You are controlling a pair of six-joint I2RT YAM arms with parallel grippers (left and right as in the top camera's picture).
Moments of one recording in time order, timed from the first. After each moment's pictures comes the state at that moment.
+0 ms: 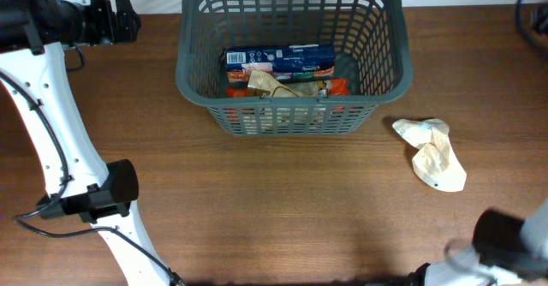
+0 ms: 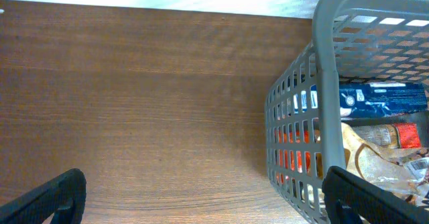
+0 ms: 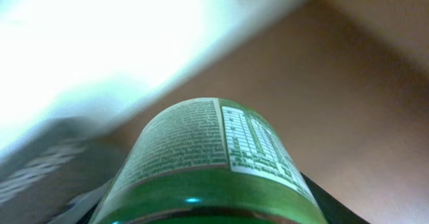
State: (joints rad) left arm 0.20 2.20 2.95 -1.69 0.23 0.09; right arm -0.36 1.77 2.55 -1.44 -0.09 0.31
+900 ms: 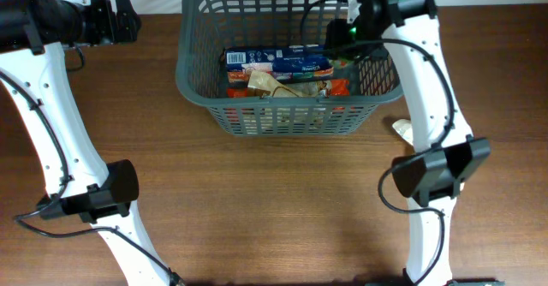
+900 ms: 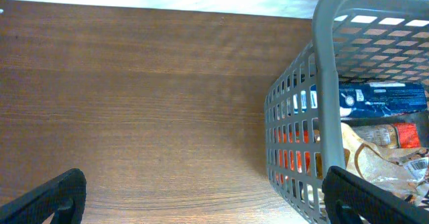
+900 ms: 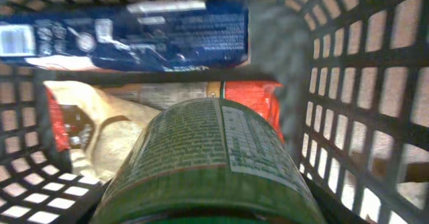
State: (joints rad) left arm 0.20 2.20 2.95 -1.69 0.23 0.09; right arm 0.24 2.29 2.57 -1.51 -0.11 0.25
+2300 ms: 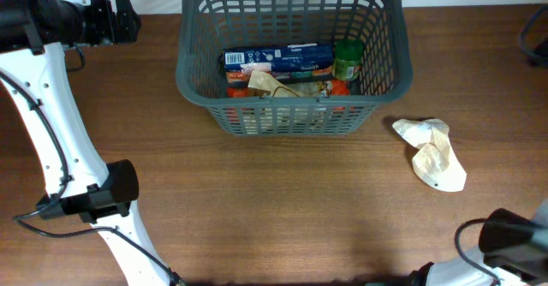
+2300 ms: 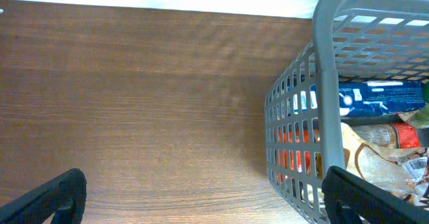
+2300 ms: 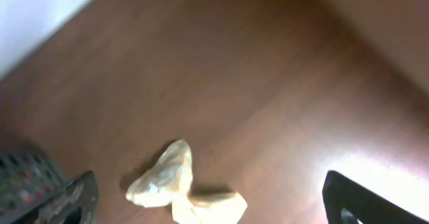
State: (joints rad) left arm 0.20 2.20 2.95 -1.69 0.23 0.09; right arm -0.48 1.79 2.16 -1.41 0.05 0.20
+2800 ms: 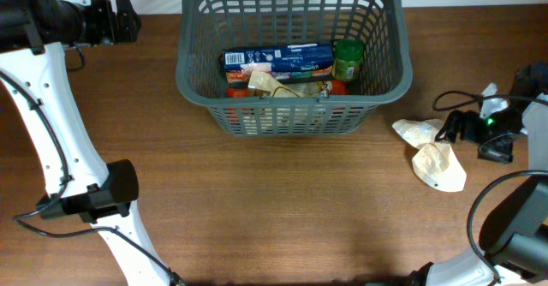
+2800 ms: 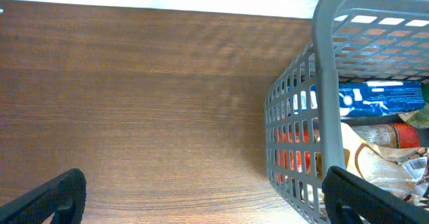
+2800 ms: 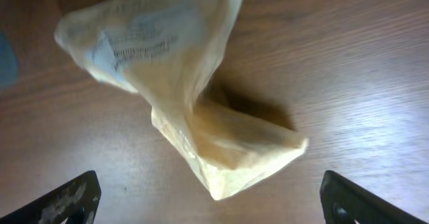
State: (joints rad) left arm 0.20 2.20 2.95 -1.69 0.23 0.09; right arm -0.48 1.80 1.42 -1.20 -0.21 -0.14
